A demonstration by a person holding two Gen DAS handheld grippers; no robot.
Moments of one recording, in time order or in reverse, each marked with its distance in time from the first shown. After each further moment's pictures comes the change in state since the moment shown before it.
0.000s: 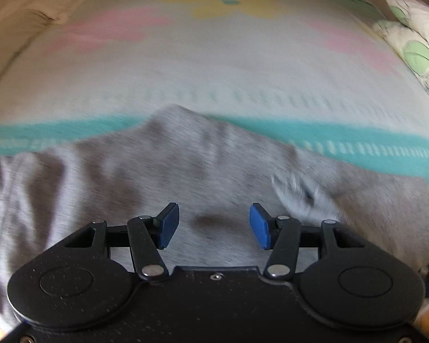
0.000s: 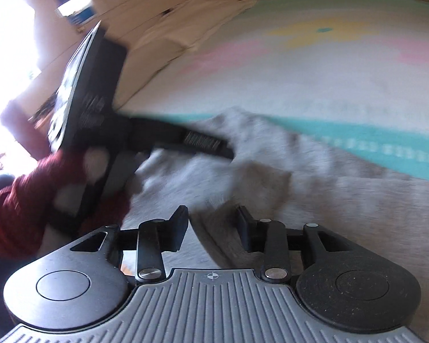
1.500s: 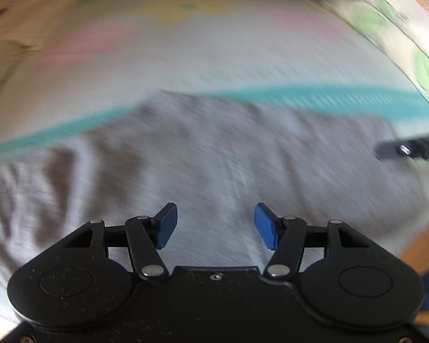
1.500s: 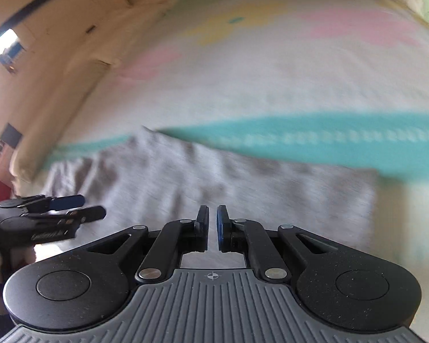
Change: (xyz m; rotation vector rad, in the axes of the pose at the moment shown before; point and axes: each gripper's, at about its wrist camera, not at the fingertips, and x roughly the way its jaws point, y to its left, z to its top) left arm -0.053 0.014 -0.043 0.173 -0.018 -0.064; right arm -0.058 -0.058 0.031 0.269 0.004 -0.192
